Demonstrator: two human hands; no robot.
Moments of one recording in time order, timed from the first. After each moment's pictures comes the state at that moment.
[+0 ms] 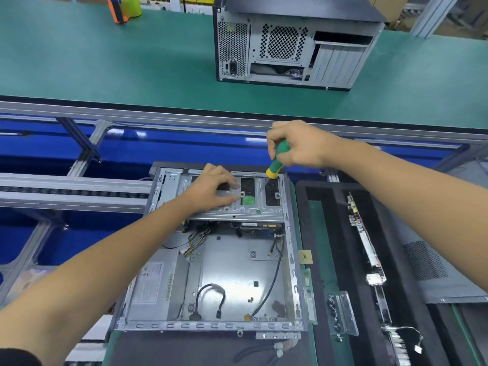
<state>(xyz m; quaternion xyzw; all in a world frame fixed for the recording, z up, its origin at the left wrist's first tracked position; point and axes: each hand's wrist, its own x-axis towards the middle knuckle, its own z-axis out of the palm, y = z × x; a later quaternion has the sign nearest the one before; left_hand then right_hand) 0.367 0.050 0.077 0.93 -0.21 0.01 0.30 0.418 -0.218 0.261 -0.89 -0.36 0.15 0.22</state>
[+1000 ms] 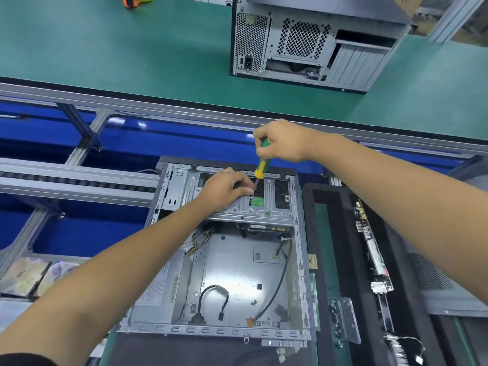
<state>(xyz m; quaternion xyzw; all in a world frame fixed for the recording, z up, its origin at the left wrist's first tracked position) 0.371 0.029 0.068 0.92 -0.13 0.00 0.37 0.442 -0.152 0.246 -0.91 -0.34 0.19 0.14</state>
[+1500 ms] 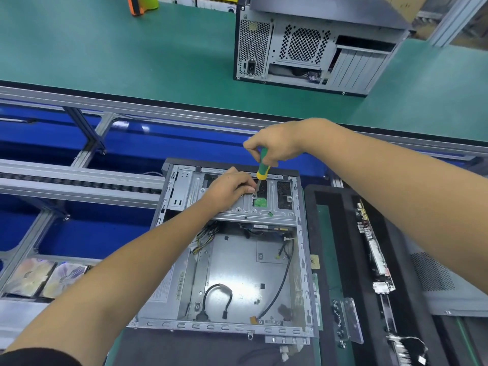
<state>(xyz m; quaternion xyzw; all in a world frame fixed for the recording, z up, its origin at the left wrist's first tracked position) 0.369 0.029 0.070 0.91 -0.16 0.00 0.39 0.441 -0.129 0.269 -0.88 -0.38 0.30 -0.03</state>
